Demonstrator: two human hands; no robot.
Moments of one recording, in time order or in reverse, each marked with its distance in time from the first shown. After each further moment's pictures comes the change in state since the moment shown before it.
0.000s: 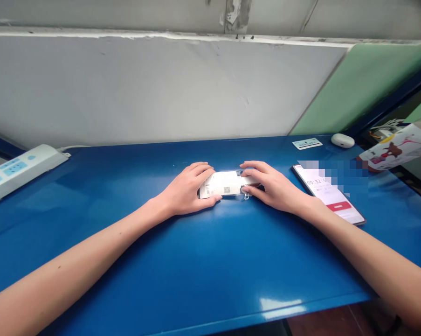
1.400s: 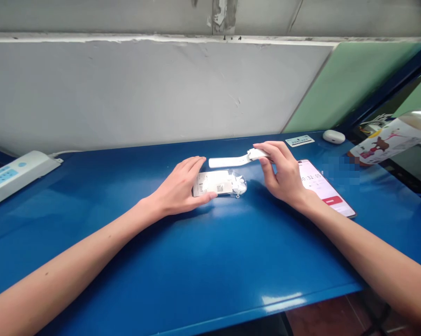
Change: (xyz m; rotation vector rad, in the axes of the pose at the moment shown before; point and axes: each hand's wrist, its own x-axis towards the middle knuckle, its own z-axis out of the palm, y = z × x) left_hand 0.005 0.006 -0.013 0.042 -0.071 -0.134; right_hand 0.002 0.007 -0.010 -0.109 0.594 -0.024
